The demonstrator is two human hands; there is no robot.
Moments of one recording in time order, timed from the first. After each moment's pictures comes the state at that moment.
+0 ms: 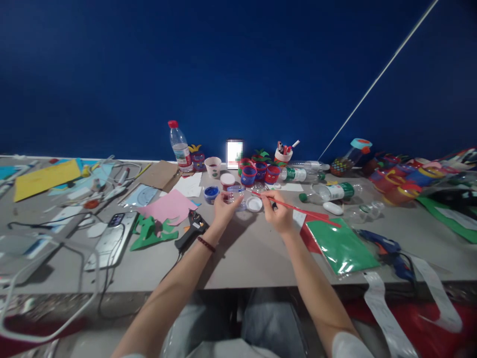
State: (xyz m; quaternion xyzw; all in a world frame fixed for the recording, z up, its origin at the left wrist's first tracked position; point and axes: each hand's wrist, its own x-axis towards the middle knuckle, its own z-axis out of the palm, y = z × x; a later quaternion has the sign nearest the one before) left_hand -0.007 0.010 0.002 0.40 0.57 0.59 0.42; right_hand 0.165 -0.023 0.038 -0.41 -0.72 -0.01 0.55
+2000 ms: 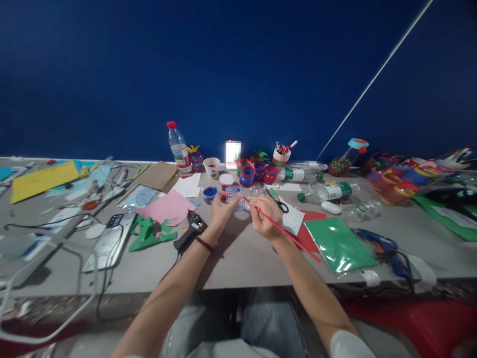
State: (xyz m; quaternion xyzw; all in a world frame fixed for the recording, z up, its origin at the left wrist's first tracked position) left_hand -0.008 0.010 0.004 0.42 0.57 0.59 0.39; right_hand 0.142 -0.031 0.034 -0.30 -0.76 -0.09 0.57
